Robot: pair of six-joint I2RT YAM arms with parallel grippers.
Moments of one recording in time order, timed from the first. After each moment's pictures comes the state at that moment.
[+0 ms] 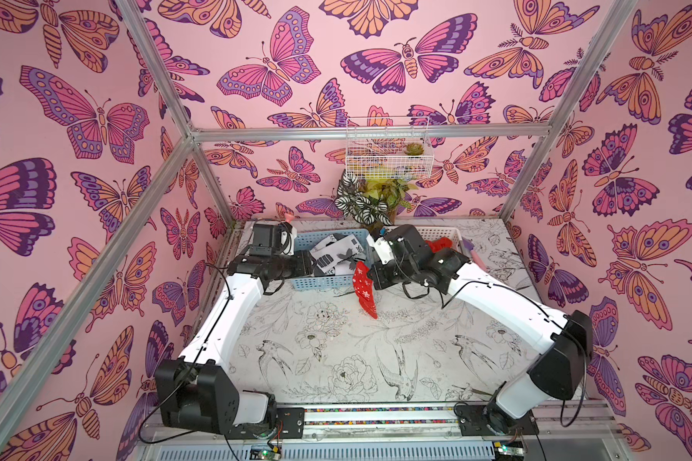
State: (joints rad) left arm -0.13 1.38 1.24 -0.71 0.33 -0.28; right arm 0.75 1.61 1.54 -0.70 -0.13 0.36
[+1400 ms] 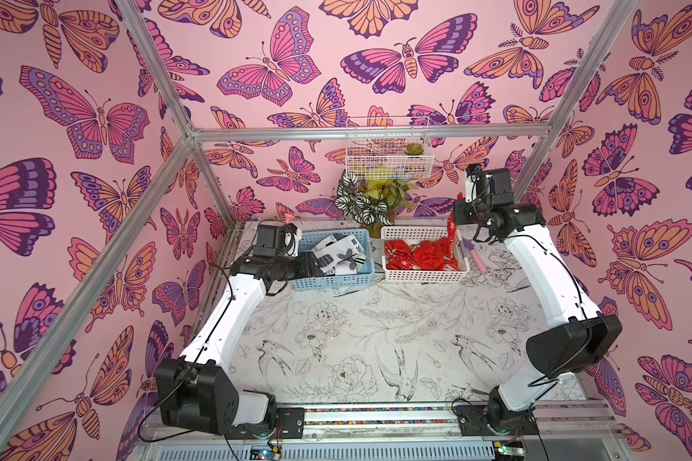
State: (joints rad) left arm -0.16 1.38 1.24 -0.70 0.34 -0.28; right arm 0.20 1.68 1.86 -0.81 0.17 0.06
